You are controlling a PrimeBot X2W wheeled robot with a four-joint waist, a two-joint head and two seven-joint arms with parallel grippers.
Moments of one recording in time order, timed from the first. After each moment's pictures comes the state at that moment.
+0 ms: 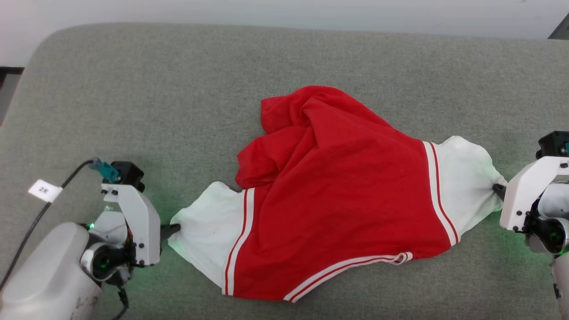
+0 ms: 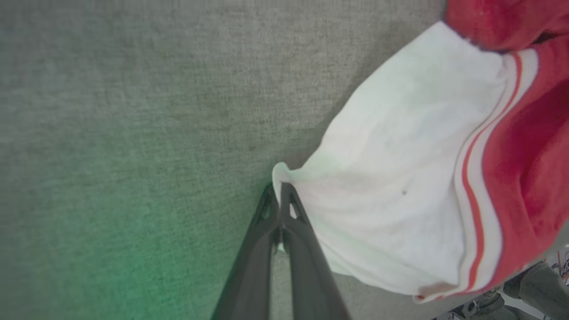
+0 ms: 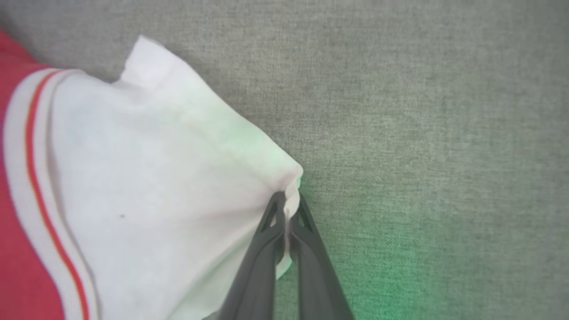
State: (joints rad) left arm -0.58 0.56 -0.52 0.54 -0.98 -0.12 0.68; right arm -0.57 -0.29 -0.02 0.58 0.37 0.13 0.64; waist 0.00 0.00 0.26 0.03
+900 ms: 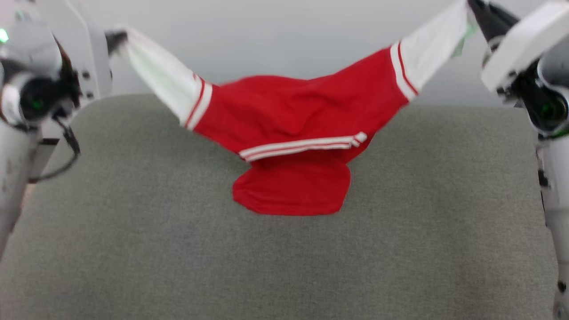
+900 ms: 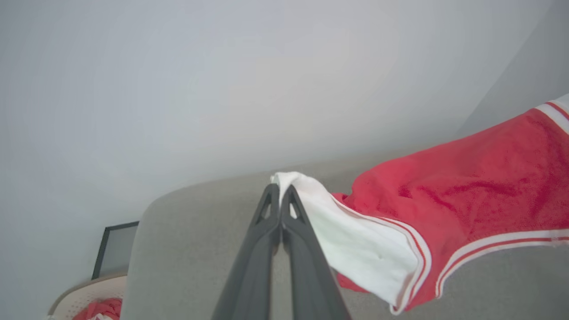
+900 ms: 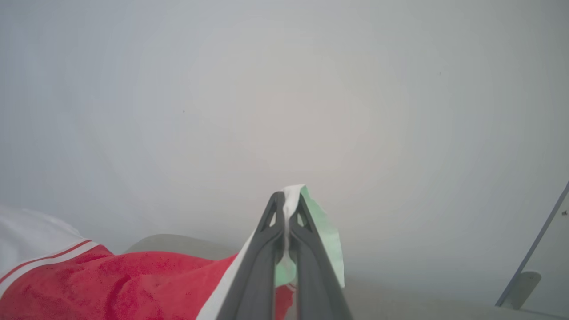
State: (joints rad) left arm -1.10 0.62 -0.48 0.45 -0.85 -0.06 0.73; right arm -0.96 -0.21 0.09 0.46 0.52 0.13 0.41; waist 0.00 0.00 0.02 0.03
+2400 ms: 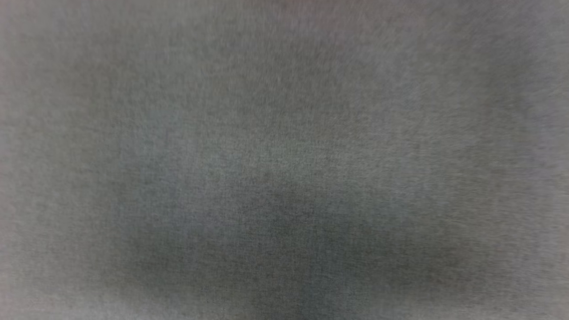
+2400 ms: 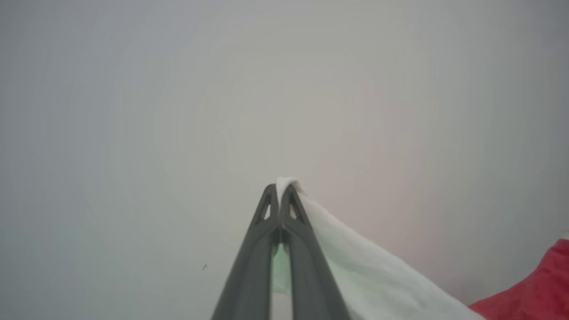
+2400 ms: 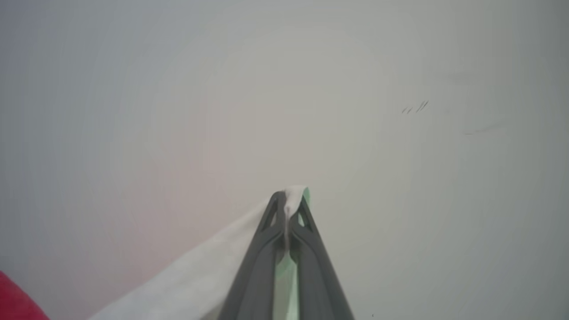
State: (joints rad) left arm -1.92 0.39 -0.48 0.89 -0.65 -0.12 -0.10; right arm -1.73 -0.24 0.06 0.71 -0.08 0.13 -0.26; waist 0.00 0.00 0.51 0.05
